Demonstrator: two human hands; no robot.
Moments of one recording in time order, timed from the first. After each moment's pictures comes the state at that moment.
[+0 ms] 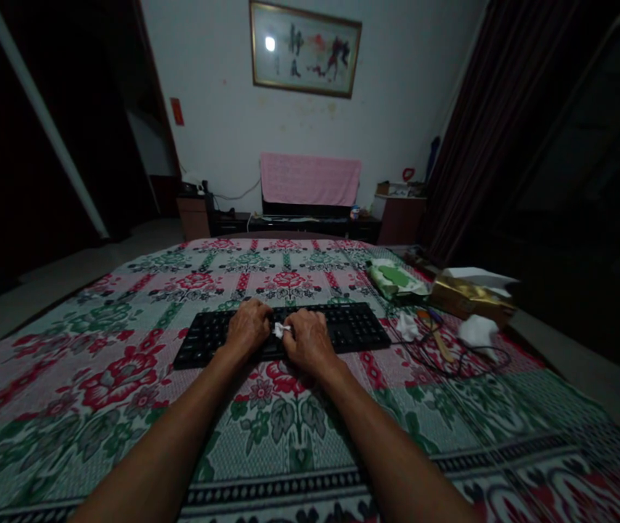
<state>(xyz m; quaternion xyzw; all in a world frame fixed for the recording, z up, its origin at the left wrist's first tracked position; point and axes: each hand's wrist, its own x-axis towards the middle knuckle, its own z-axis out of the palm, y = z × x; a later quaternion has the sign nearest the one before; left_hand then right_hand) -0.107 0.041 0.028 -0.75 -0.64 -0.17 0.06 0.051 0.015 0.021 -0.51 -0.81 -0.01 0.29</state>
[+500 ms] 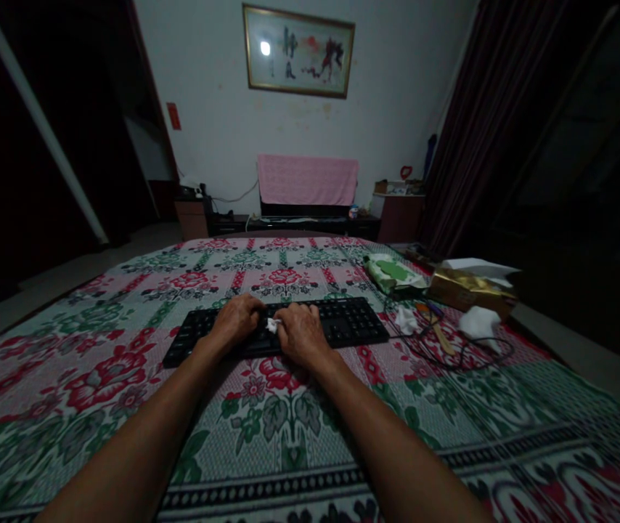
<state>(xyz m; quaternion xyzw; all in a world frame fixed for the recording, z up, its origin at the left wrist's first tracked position) -0.128 0.058 0.022 -0.78 -0.59 -0.20 0.05 0.049 0.017 0.022 -0.49 -0.83 -0.02 0.27</state>
